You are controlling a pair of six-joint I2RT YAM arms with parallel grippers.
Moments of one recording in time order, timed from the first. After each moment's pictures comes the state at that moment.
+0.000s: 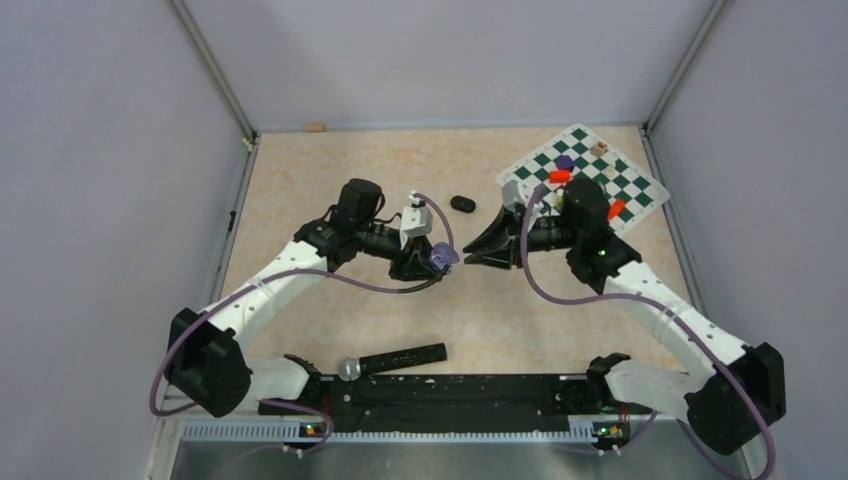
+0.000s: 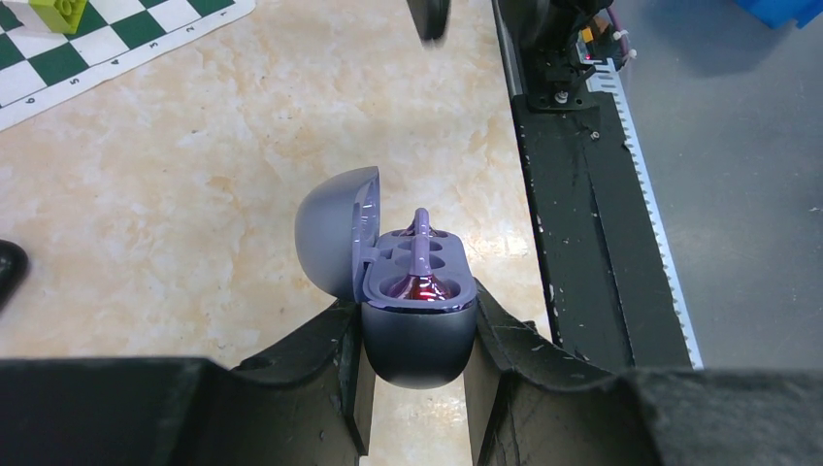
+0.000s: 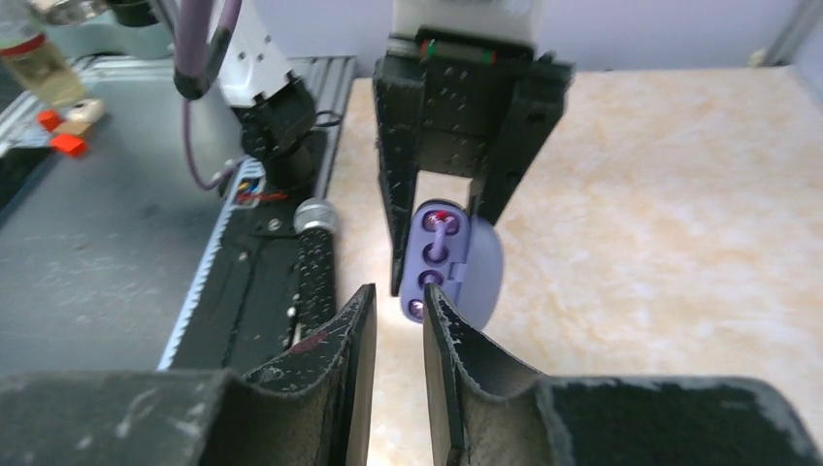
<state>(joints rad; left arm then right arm) -0.54 1.29 1.00 -0.39 1.05 0.47 0.51 1.12 0.85 0.10 -1.14 -0.09</state>
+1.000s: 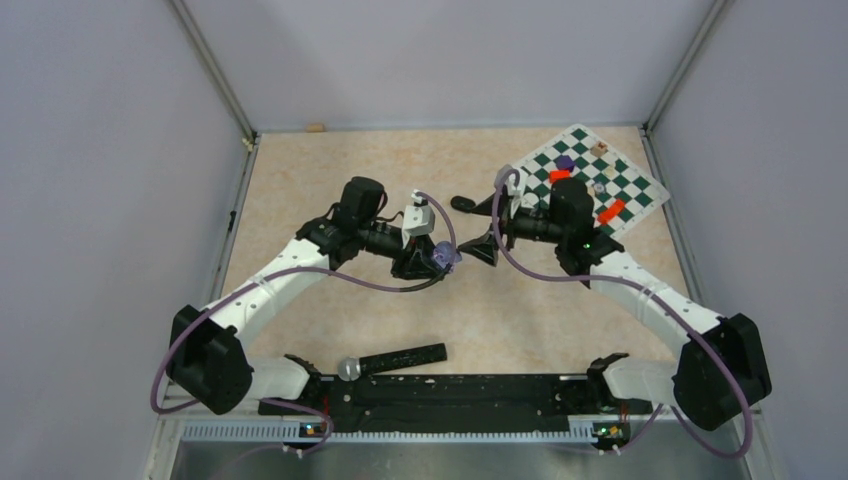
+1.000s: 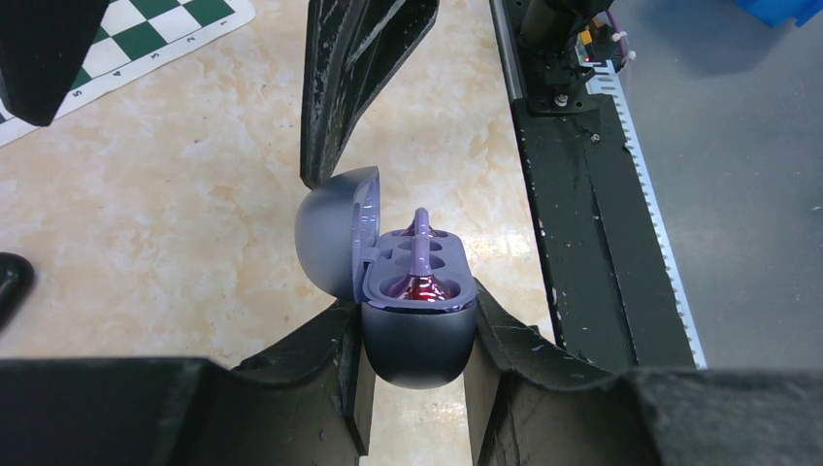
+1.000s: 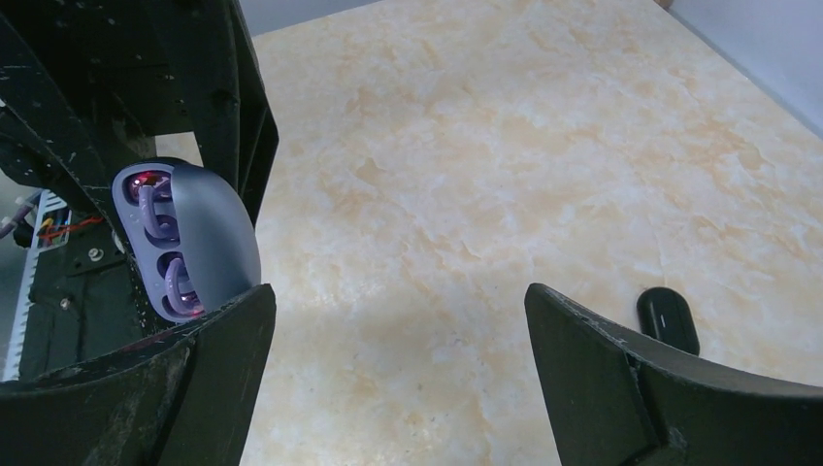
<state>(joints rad) -0.55 1.31 1.03 -0.39 1.06 0.48 0.47 1.20 0.81 0.20 -0.79 -0.09</state>
